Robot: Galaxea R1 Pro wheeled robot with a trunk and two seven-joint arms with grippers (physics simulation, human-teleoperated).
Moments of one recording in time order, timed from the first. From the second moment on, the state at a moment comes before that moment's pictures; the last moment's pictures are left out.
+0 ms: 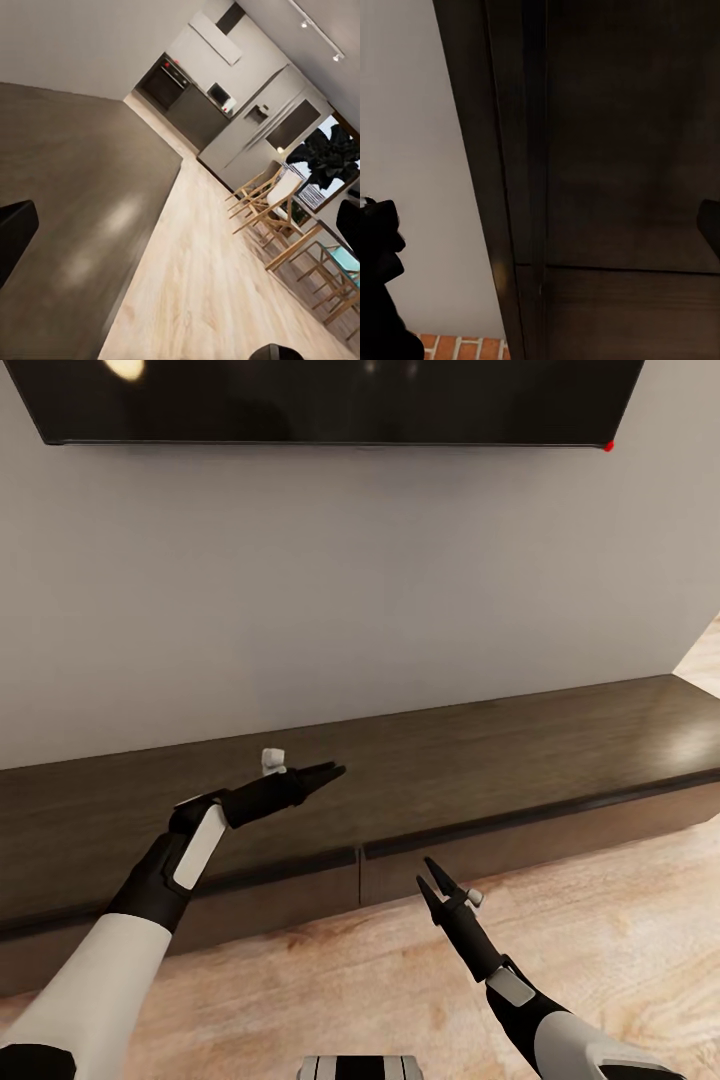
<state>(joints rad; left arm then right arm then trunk) -0.79 0.07 -0.13 -1.07 0.59 0.53 -0.99 -0.68 0.02 -0.08 -0.10 -1.02 0.18 1.26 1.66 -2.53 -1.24</state>
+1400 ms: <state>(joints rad) -0.79 0.07 -0.13 -1.02 0.59 0.50 -0.99 -0.66 0.02 -0.08 -0.10 -1.02 0.19 1.25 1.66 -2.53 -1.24</state>
